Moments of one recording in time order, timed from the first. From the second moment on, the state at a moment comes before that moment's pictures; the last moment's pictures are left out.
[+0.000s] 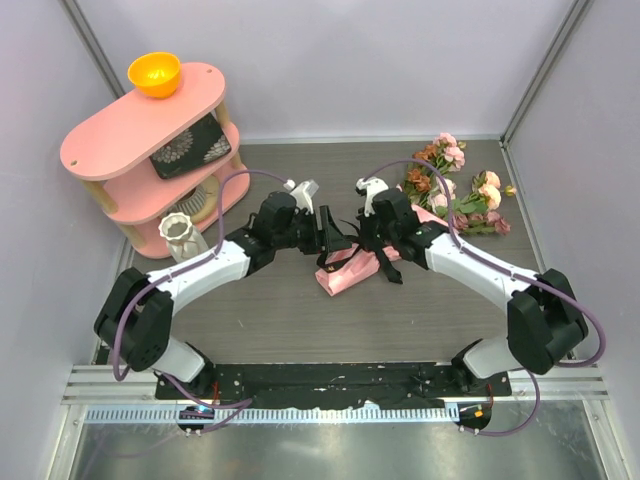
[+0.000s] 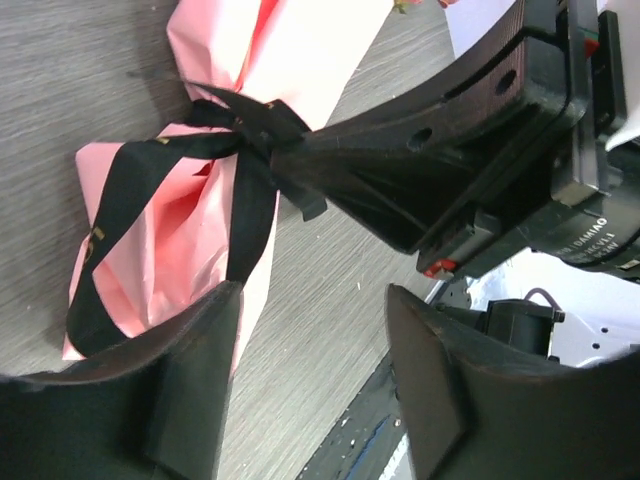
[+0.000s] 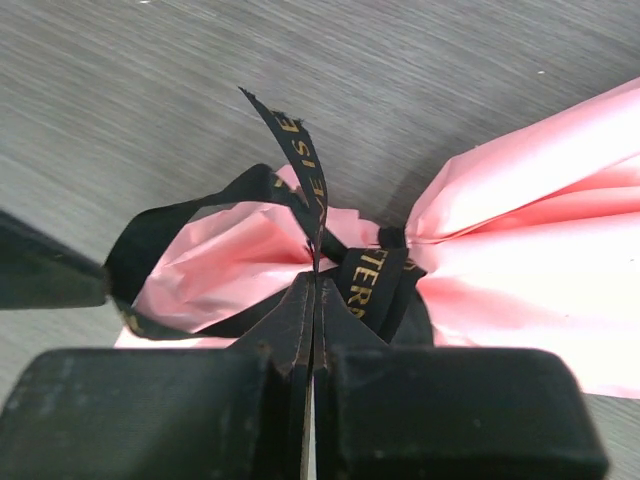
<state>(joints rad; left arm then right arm) -0.66 1.48 0.94 0.05 0.36 -0.73 0.60 1.45 0.98 -0.23 0.03 0.14</state>
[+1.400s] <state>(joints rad) -0.59 1.75 1.02 0.26 0.45 -0.95 0.60 1.18 0.74 -0.10 -0.10 0.22</state>
